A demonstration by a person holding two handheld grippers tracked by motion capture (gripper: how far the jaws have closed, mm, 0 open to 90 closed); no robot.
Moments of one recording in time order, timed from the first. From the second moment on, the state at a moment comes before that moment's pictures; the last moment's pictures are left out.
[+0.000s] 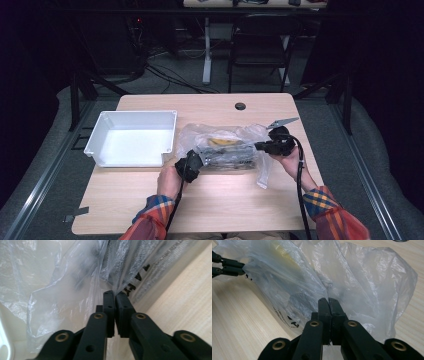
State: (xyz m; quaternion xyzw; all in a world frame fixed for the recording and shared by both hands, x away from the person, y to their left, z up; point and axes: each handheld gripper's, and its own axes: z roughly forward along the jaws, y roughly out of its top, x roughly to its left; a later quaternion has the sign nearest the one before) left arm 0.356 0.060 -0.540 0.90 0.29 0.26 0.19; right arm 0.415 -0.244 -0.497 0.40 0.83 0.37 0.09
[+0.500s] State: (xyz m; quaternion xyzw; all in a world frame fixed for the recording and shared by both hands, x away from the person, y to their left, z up) left arm 0.327 0.067 -0.539 0.94 0.23 0.16 0.20; right arm 0.423 -0.239 -0.490 0.41 0.83 0.36 0.11
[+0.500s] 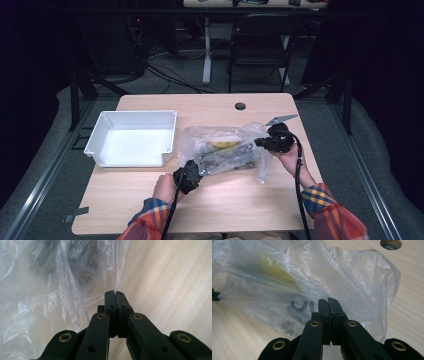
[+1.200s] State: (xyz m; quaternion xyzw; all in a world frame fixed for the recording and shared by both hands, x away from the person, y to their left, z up) left arm 0.317 0.067 -0.535 0.95 0.19 0.06 0.22; right arm 0.466 -0.233 -0.522 0.47 0.83 0.29 0.12
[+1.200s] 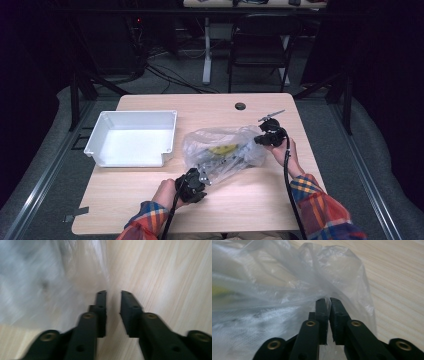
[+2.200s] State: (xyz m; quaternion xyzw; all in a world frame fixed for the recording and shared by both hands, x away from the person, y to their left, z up) left arm 0.387 0.060 -0.497 0.89 0.31 0.21 0.26; right arm 0.360 -0.228 -0.477 0.33 0.87 0.34 0.13
